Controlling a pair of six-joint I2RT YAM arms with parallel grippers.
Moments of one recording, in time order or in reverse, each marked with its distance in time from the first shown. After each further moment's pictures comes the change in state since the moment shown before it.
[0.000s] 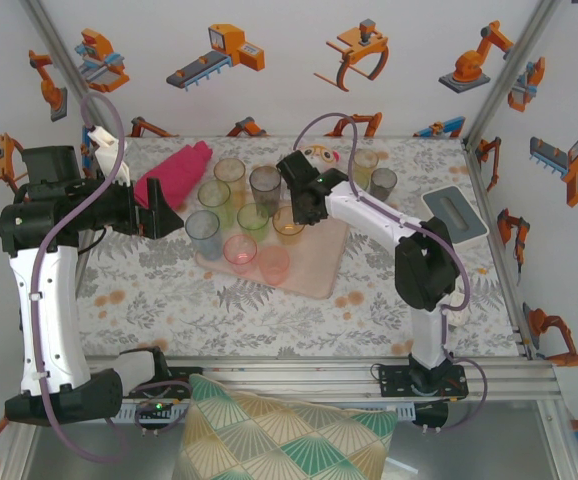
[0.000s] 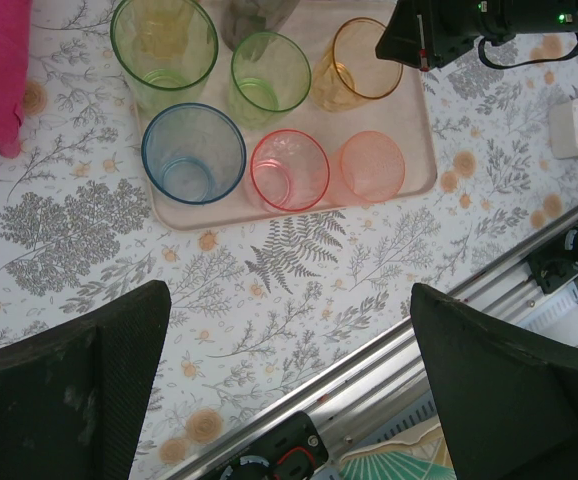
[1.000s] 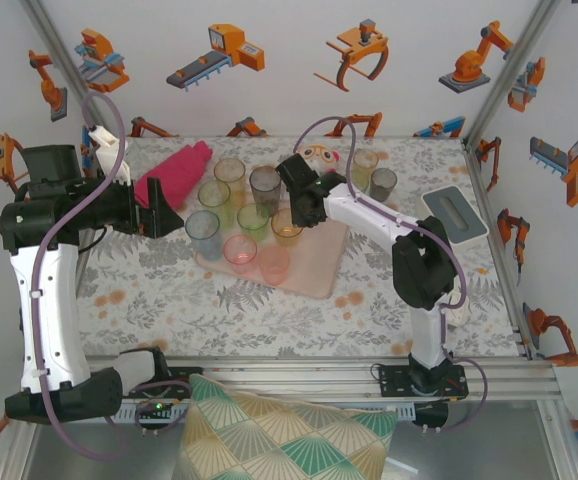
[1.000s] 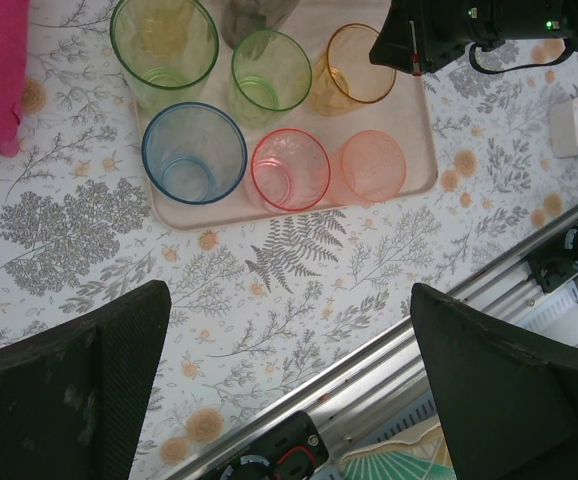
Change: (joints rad) left arm 0.000 0.009 0.000 0.000 0.000 0.002; right arm 0.000 0.013 -0.024 0.029 -0.015 0.019
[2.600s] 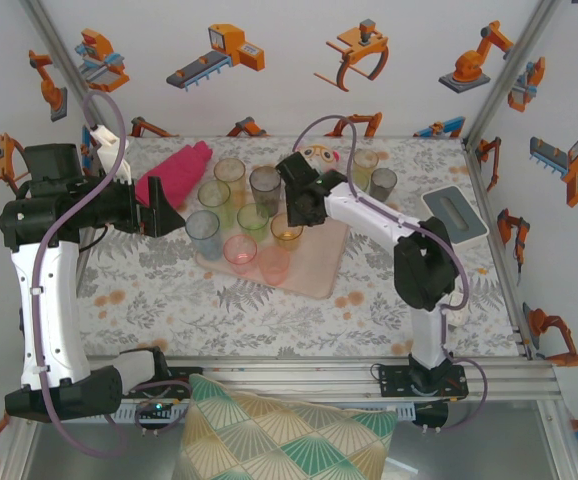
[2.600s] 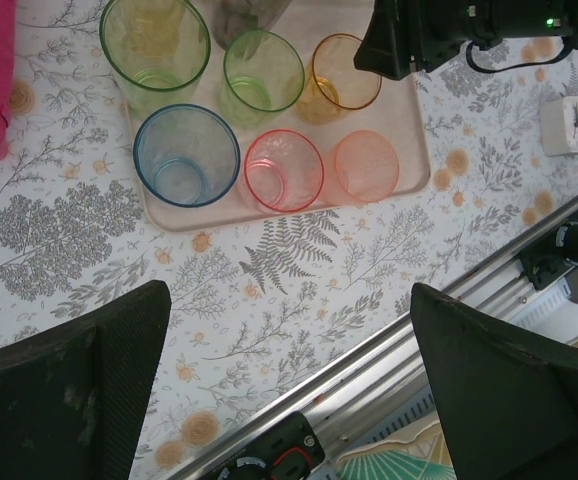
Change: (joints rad) left arm 0.000 0.010 0.000 0.000 0.019 0.000; right arm 0.002 -0.019 0.011 -0.012 -0.018 -0.006
